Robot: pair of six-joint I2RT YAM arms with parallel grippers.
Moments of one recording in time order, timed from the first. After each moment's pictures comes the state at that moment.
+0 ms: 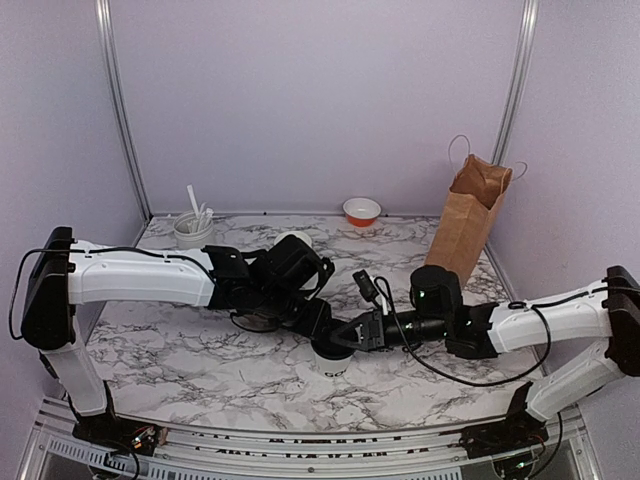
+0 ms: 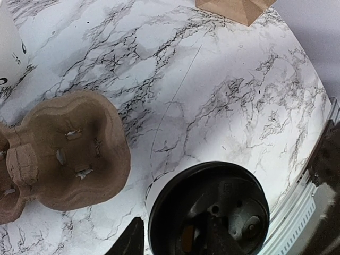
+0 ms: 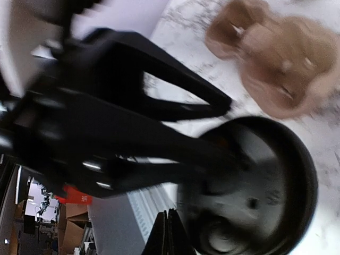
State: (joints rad) left arm -1.09 1.78 1.34 -0.48 -0.01 -0.55; right arm 0.93 1.34 0.59 0.39 -0.51 0.85
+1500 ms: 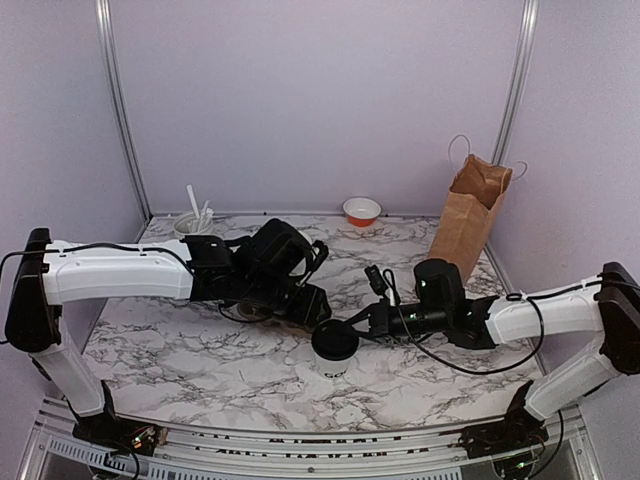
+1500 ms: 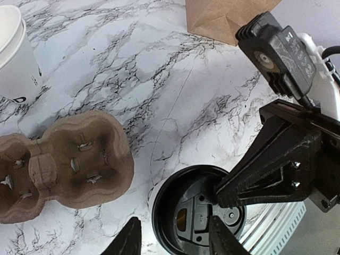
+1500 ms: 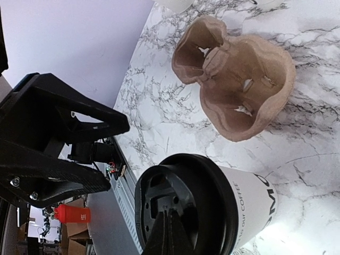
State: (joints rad) left arm -1.08 1.70 1.34 -0.49 -0.03 -0.53; right arm 0.81 1.39 0.58 0.37 -0.52 0.87
